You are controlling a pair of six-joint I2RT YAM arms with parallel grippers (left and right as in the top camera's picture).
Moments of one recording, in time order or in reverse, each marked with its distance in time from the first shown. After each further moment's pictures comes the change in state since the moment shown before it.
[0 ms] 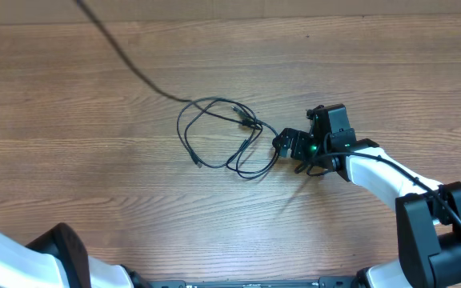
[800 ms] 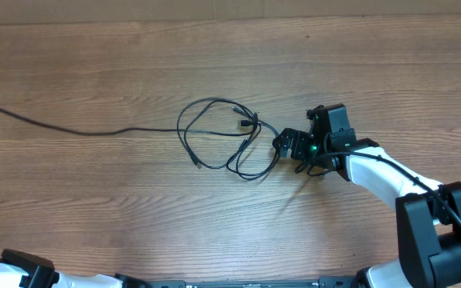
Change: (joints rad) left arm 0.654 0.032 -0.217 -0.568 0.033 0.223; right arm 0.000 0.000 0.004 -0.010 0.000 -0.002
